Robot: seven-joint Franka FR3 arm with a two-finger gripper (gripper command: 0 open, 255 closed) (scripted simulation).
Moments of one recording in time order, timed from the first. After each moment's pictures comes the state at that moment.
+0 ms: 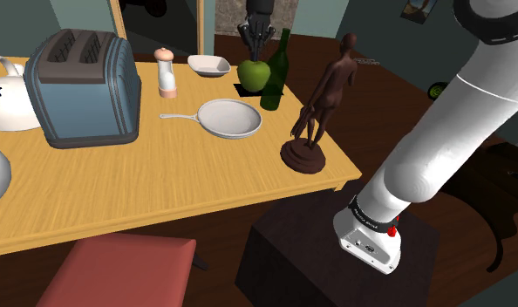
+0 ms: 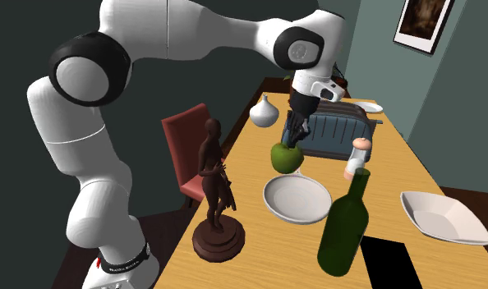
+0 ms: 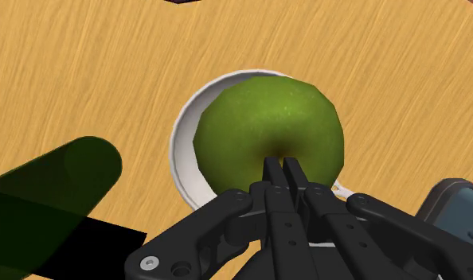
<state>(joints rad) 0.01 -0.01 0.02 -1.73 0.08 1.59 0.15</state>
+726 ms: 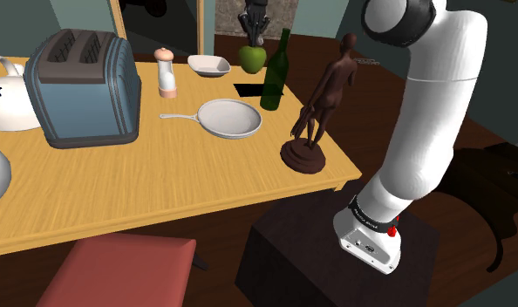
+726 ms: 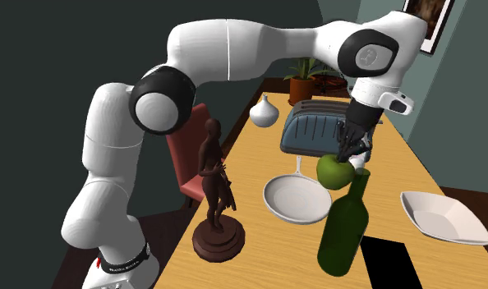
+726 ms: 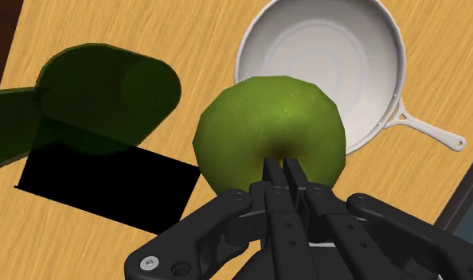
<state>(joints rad) -0.10 0.39 -0.05 -1.19 0.08 1.44 -0.01</state>
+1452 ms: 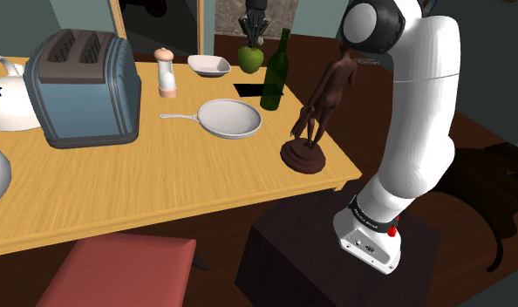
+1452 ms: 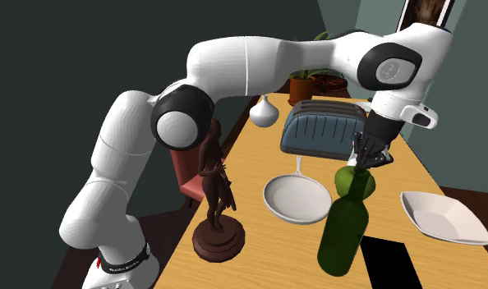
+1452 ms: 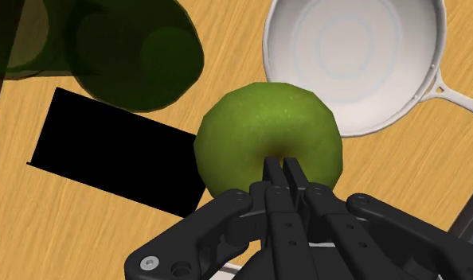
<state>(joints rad) -0.14 0.54 -0.06 -1.02 0.08 1.43 -0.06</state>
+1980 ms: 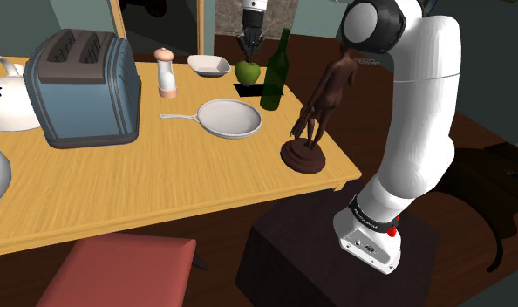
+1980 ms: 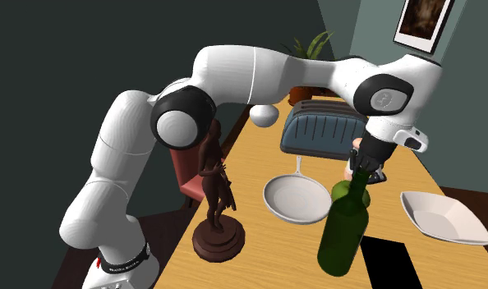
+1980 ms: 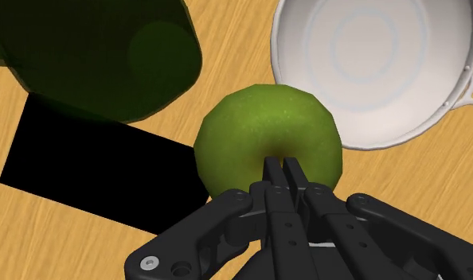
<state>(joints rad) -0.14 0.53 -0.06 -1.17 0.08 1.56 -0.07</state>
